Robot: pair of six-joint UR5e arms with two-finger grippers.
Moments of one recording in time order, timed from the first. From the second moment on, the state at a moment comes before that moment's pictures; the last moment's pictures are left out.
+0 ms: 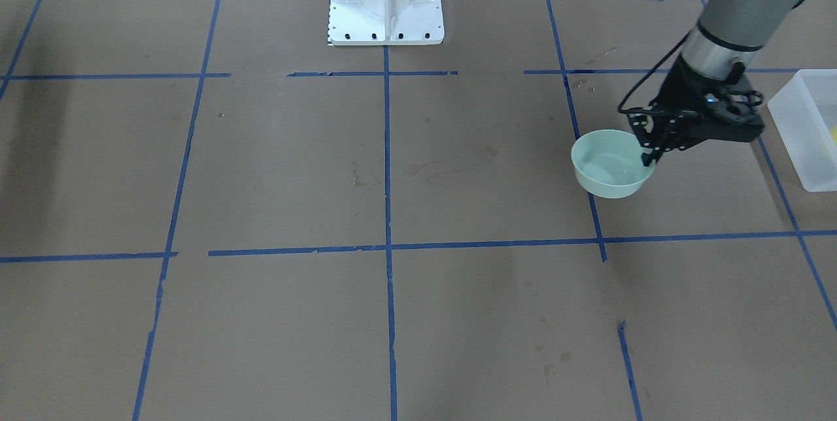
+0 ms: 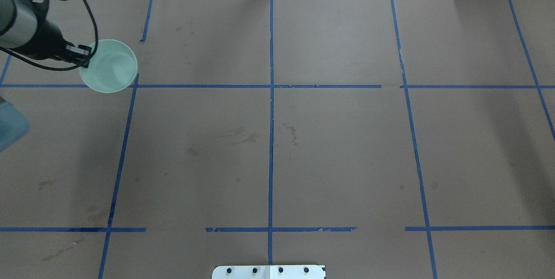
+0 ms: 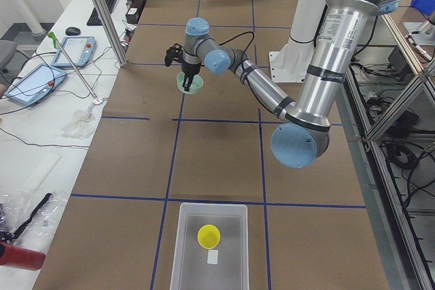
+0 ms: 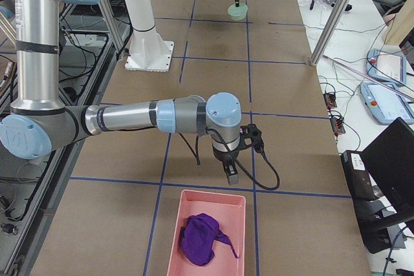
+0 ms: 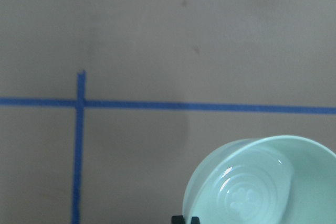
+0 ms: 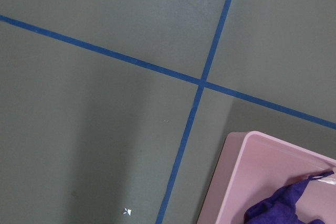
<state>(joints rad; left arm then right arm) -1.03 -1.81 -1.97 -1.63 -2.05 -0.62 1.59 -1.65 1.86 -1.69 2.31 -0.25</state>
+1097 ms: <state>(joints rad) -1.70 -1.61 -1.53 -1.64 -2.30 0.13 1.51 -1.64 1.89 -1.69 2.31 -0.16</state>
